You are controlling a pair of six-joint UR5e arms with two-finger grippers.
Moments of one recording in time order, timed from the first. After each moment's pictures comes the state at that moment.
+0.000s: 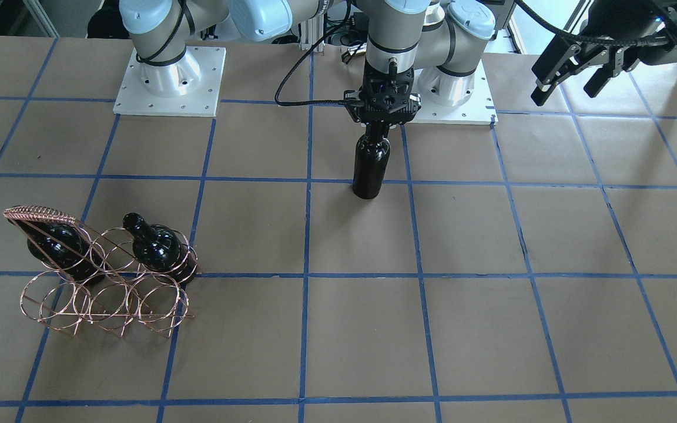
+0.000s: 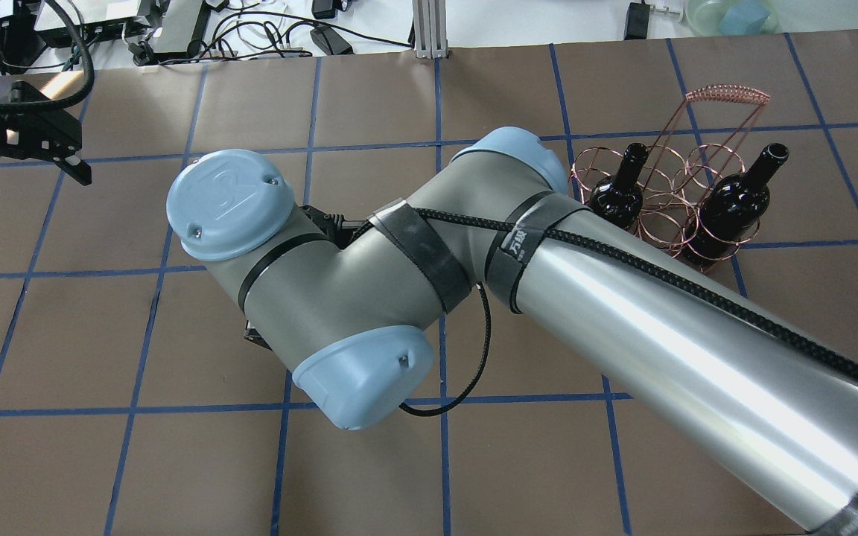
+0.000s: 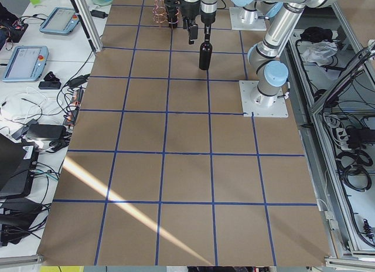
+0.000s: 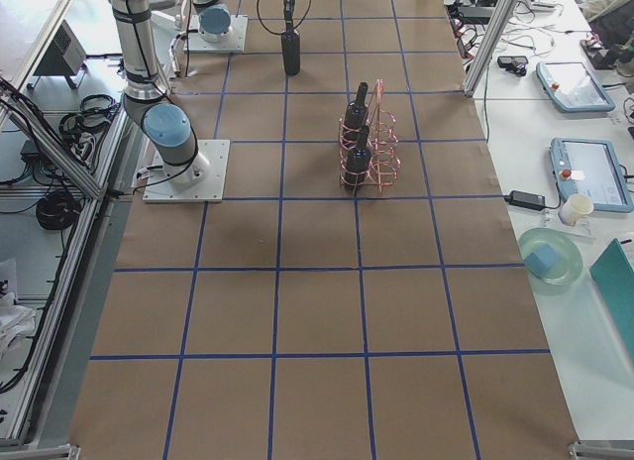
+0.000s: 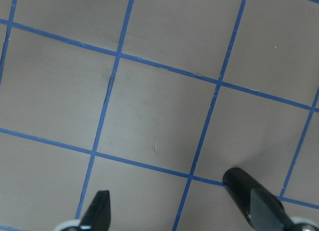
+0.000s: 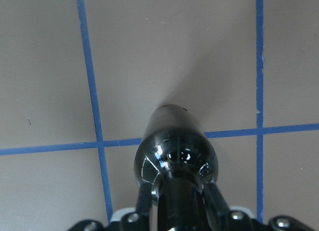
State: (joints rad) left arm -1.27 -1.40 -1.54 -1.76 1.52 0.02; right arm 2.30 -1.31 1.58 -1.83 -1.51 0.79
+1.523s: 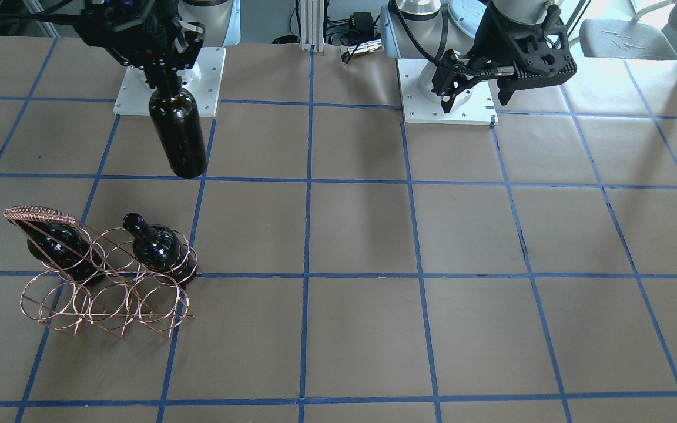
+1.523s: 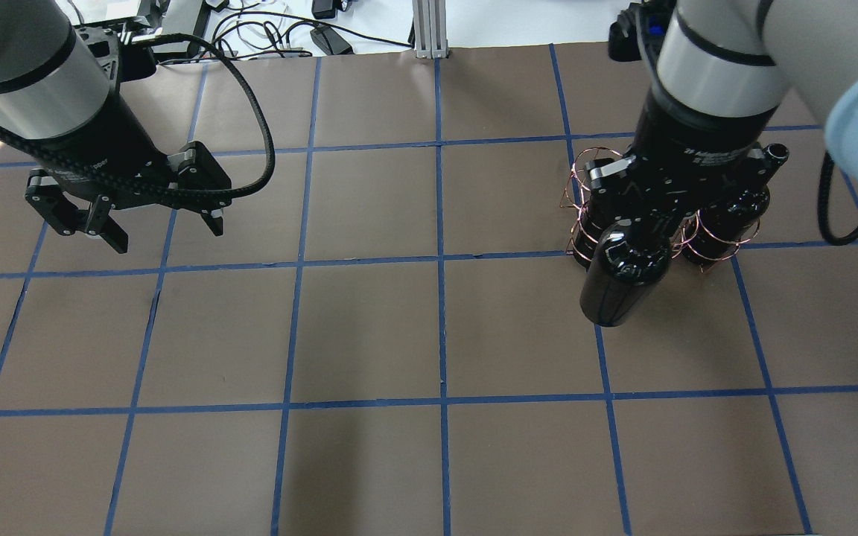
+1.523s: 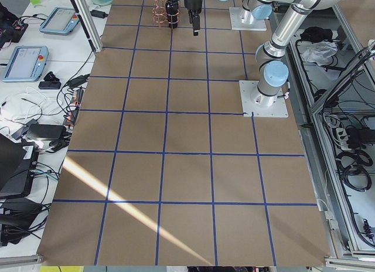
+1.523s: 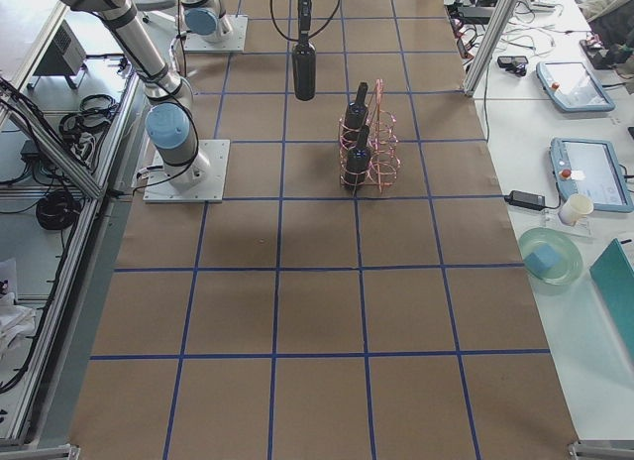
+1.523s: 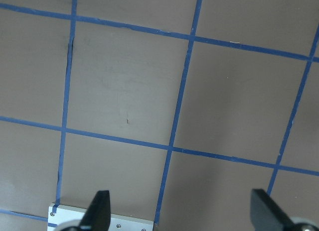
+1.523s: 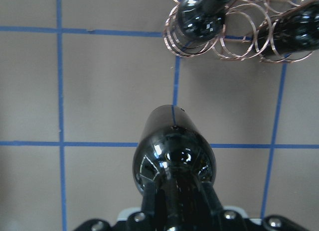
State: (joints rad) left arm -1.57 -1.44 -1.61 -1.73 1.61 -0.18; right arm 1.65 -1.71 1.56 -1.39 -1.64 0.05
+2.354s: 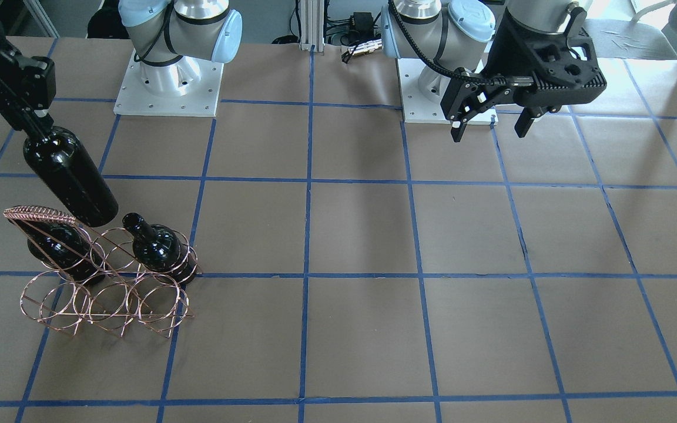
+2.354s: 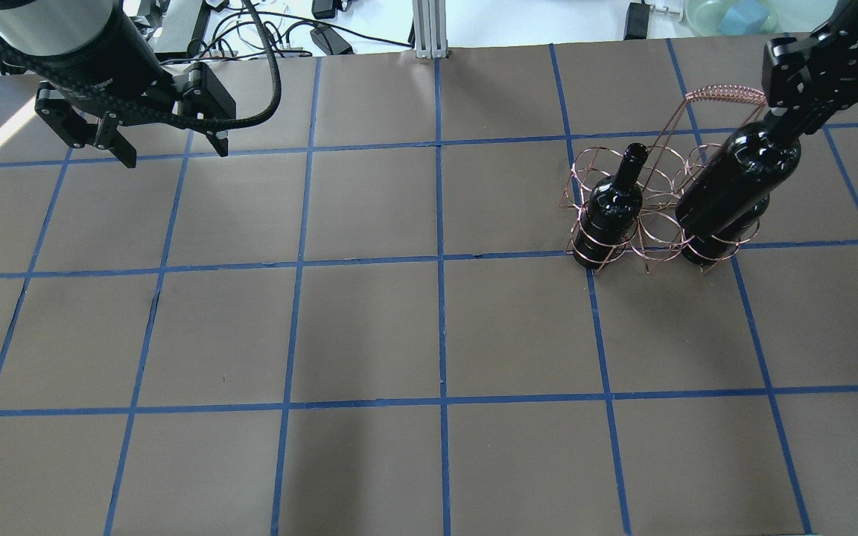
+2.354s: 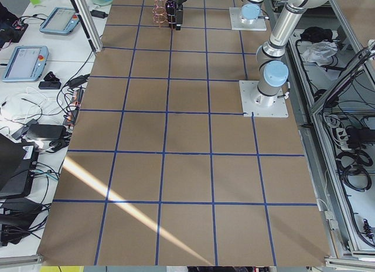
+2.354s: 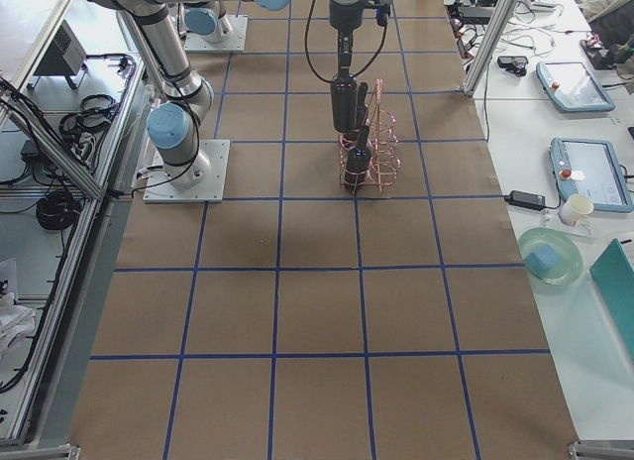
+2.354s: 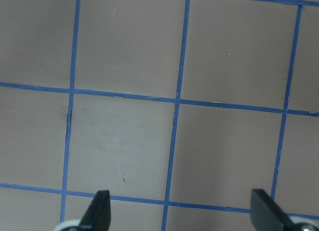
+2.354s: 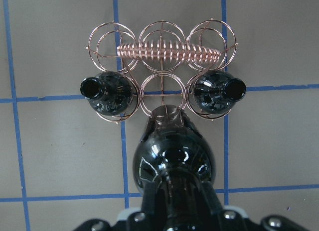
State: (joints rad) left arm -1.58 -1.55 -1.49 -1.61 1.60 -0.11; right arm 1.34 -1.59 1.44 -1.46 -1.56 -0.19
